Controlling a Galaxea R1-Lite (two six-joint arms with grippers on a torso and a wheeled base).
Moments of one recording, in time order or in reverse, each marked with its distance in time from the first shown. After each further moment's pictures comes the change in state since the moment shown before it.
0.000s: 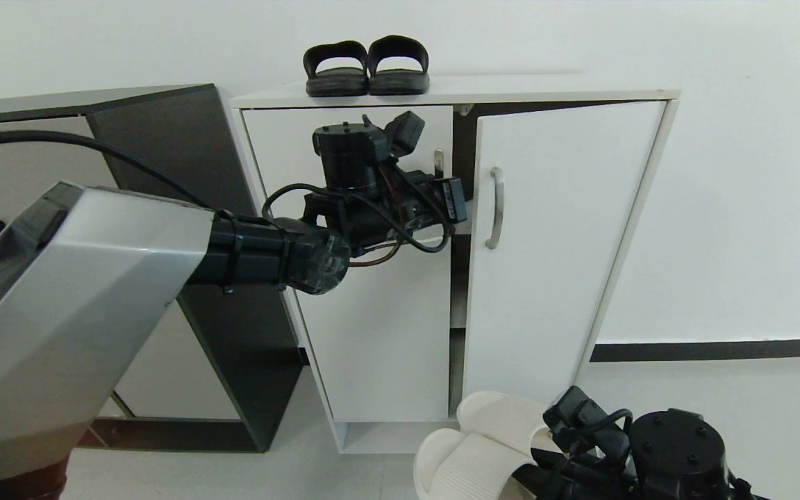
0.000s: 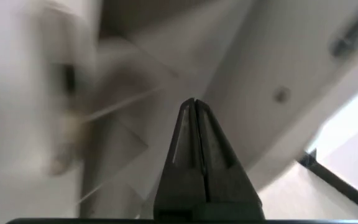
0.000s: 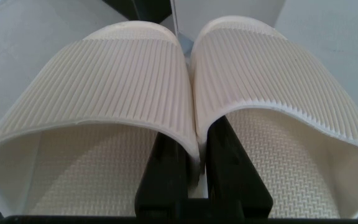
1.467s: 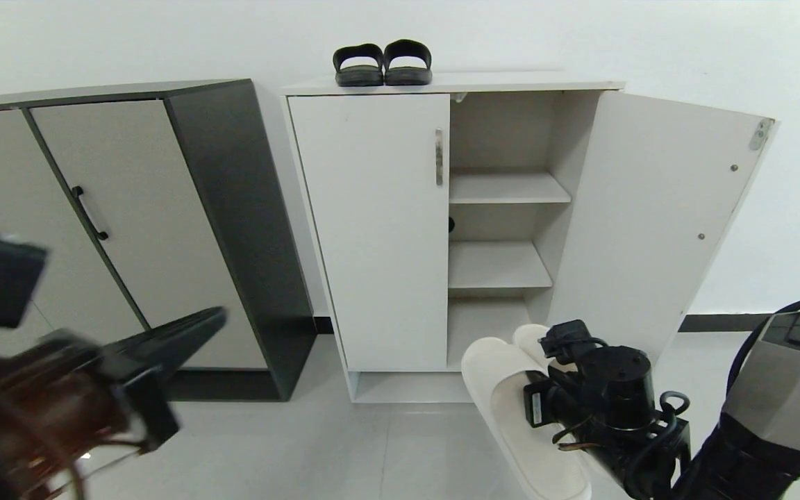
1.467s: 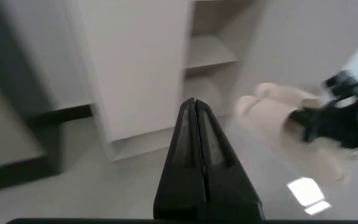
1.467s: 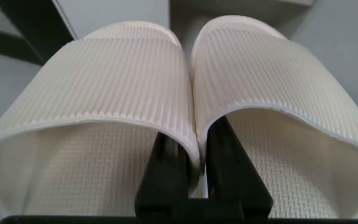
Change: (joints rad) left arm 0.019 -1.155 1.287 0.019 0.614 0.219; right arm -0.174 0.157 -0.286 0.064 -0.380 0.015
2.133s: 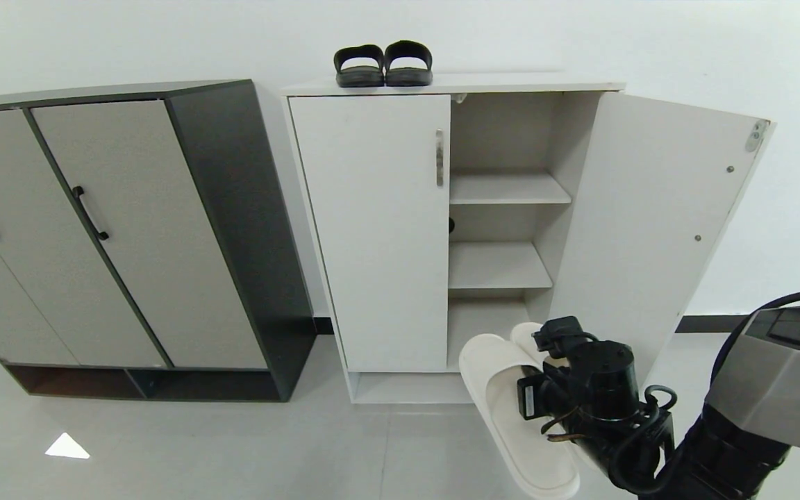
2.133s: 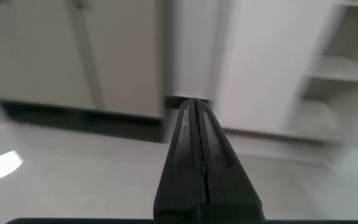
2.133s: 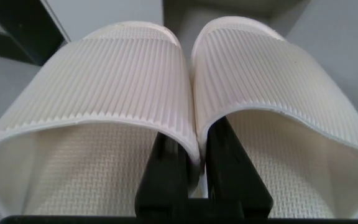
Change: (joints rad) left arm 0.549 -0.953 0.372 0.542 -0.086 0.051; right arm -0.007 0.028 -0.055 0.036 -0.012 0.023
